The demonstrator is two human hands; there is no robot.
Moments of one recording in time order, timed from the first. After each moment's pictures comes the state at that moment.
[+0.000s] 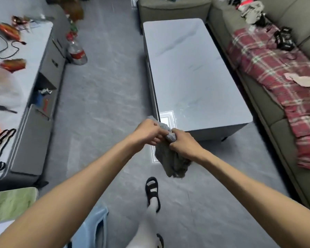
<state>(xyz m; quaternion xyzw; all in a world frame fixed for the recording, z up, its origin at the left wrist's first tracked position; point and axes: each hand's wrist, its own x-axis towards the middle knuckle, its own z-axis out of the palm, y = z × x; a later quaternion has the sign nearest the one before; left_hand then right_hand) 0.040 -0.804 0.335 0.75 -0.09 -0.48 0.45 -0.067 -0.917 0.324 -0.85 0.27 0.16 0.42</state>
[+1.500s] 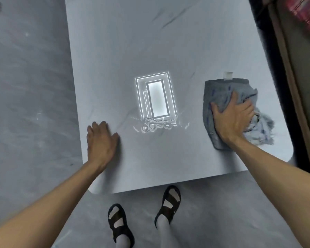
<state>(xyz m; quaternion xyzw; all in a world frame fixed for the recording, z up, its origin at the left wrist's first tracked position) 0.256 -1.174 -0.116 0.97 -0.08 -0.22 0.07 0.108 -1.514 -0.163 -0.85 0.52 -0.01 0.06</state>
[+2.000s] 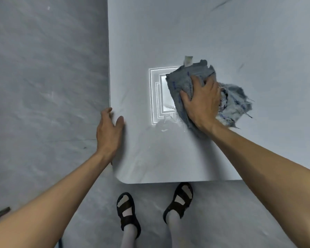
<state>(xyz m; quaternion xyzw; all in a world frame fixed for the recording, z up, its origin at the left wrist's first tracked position) 0.279 -1.087 -0.125 0.92 0.06 -0.20 0.34 0.239 -1.354 -0.169 -0.94 0.30 -0.04 0.13</state>
